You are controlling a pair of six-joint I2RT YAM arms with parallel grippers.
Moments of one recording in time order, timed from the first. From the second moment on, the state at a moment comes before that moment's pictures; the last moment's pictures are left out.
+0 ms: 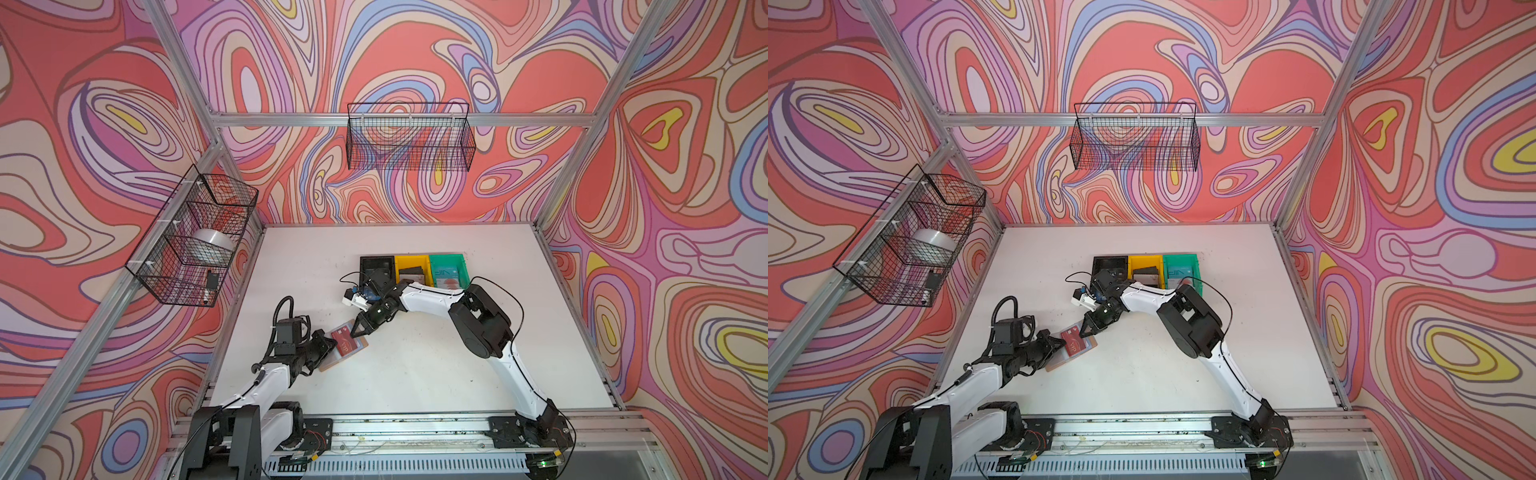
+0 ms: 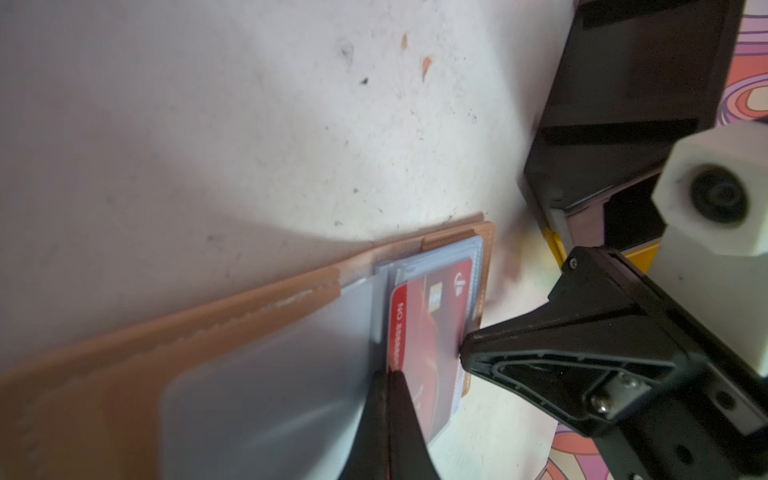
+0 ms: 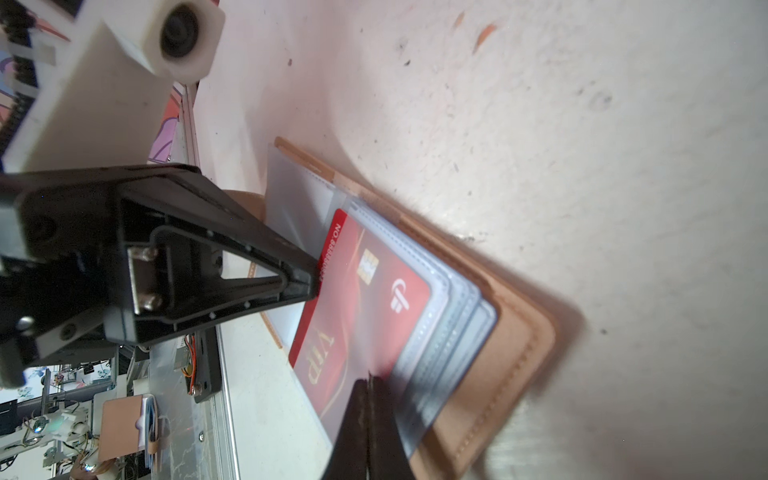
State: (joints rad) left arm 0.03 1.08 0.22 -0.05 0.51 -0.84; right arm 0.81 2.36 1.73 -0.47 -0.81 0.14
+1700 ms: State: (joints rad) left arm 0.05 0.91 0.17 -0.13 0.53 -0.89; right arm 0.78 2.38 1.75 -0.51 -0.86 0.15
